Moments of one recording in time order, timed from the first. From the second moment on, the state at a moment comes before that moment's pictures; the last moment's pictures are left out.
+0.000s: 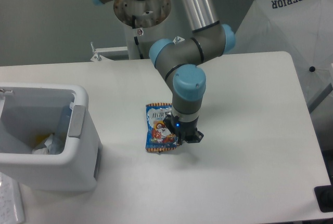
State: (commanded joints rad) arm 2.53 -1.90 -1.77 -0.79 1.34 0.98
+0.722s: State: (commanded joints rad) arm 2.57 -1.83 -1.50 -0.77 1.20 0.46
